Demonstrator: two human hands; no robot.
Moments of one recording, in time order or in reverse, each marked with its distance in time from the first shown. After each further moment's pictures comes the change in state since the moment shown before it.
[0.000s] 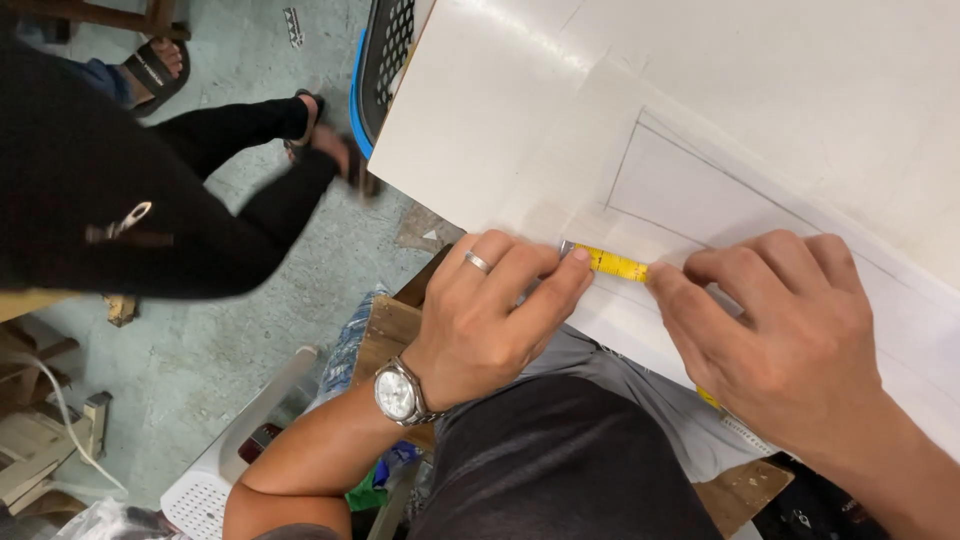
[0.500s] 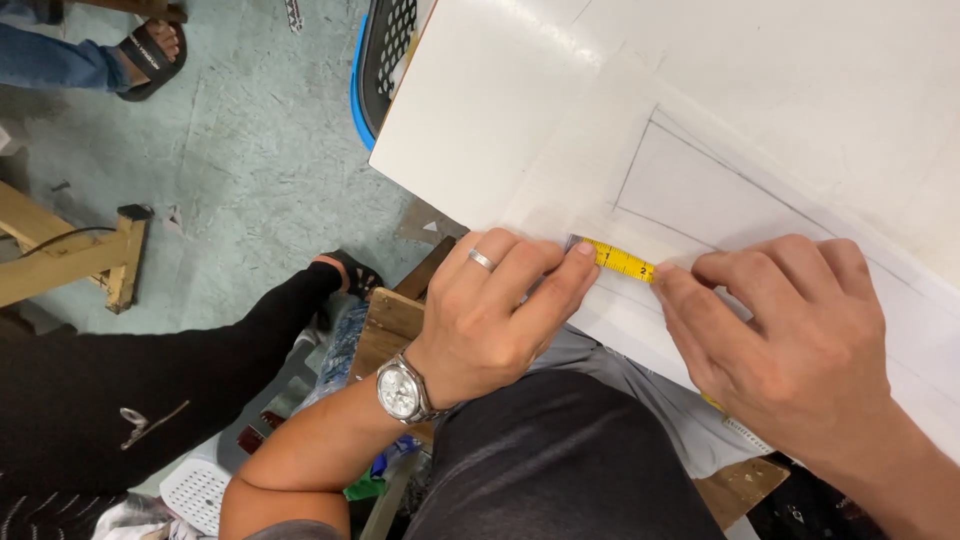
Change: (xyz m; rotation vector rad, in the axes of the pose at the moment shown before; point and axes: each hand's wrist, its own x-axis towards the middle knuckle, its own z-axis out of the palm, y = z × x) left_hand 0.002 0.000 0.002 0.034 0.035 0.007; right_hand 0.000 0.000 -0.002 -0.006 -0.020 -0.007
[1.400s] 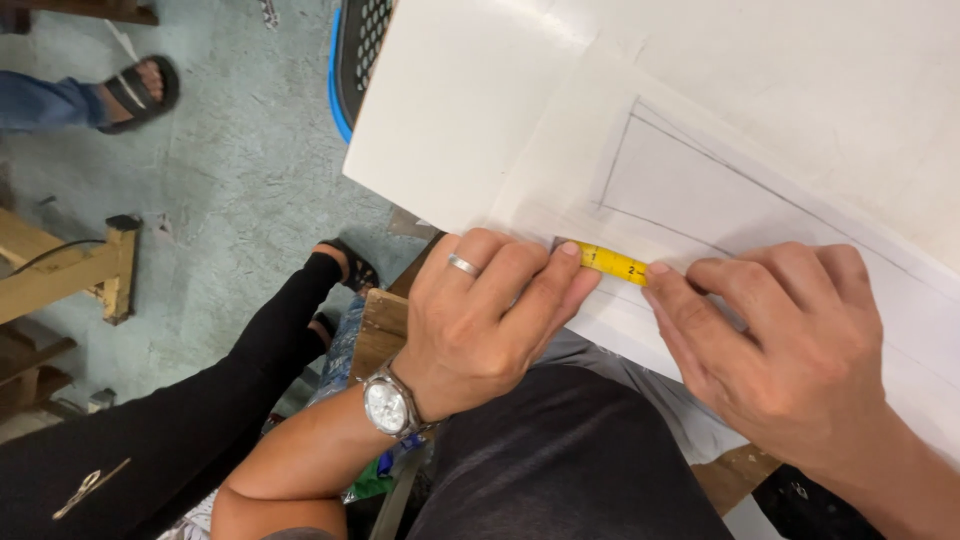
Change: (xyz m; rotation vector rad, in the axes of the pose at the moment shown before) left_hand 0.012 0.000 -0.009 0.026 -0.086 -0.005; right_hand -0.002 -0.007 -0.004 0.020 0.012 0.024
